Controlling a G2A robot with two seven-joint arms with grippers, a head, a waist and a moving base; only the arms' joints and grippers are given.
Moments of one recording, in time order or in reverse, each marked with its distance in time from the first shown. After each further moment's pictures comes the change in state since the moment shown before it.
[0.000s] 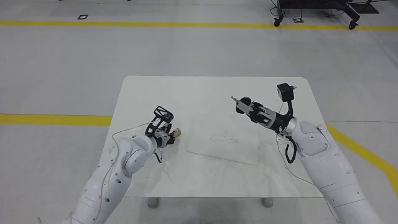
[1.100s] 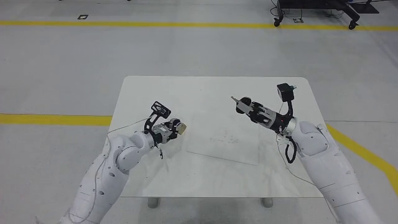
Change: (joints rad) left arm -0.035 0.000 -0.053 0.115 -0.228 -0.264 0.192; right arm 0.000 0.000 0.000 0.000 0.000 0.000 0.000
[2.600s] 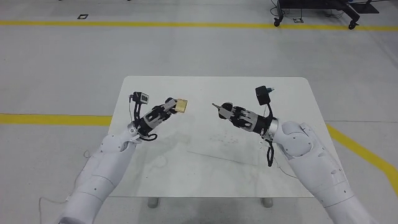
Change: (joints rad) left arm -0.176 -0.047 0.100 0.390 -1.706 -0.137 -0.549; right arm 0.030 -0.028 -0.124 -0.060 -0.170 0.113 -0.066
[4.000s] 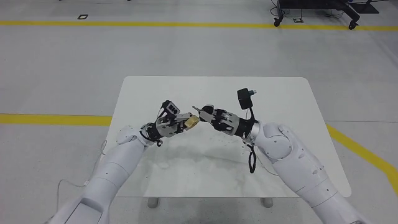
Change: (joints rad) left arm -0.162 -0.117 0.116 0.302 -0.302 0.378 -0.521; right arm 0.057 -0.057 -0.151 -0.007 -0.091 -0.002 -0.175
